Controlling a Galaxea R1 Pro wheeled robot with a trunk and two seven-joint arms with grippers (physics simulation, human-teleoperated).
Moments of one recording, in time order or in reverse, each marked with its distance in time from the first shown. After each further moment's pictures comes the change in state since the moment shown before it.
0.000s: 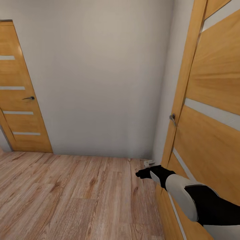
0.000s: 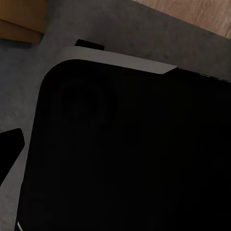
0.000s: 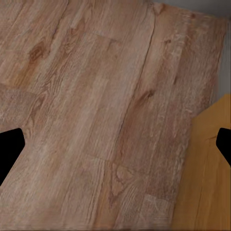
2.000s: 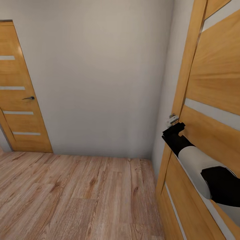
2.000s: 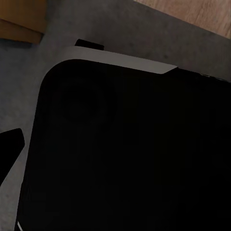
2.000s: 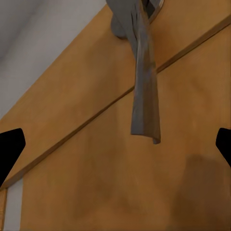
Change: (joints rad) left arm 0.000 0.000 0.000 0.001 0.000 0.000 0.000; right arm -0.186 -0.147 0.179 -0.397 0.332 0.323 -0.473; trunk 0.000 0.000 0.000
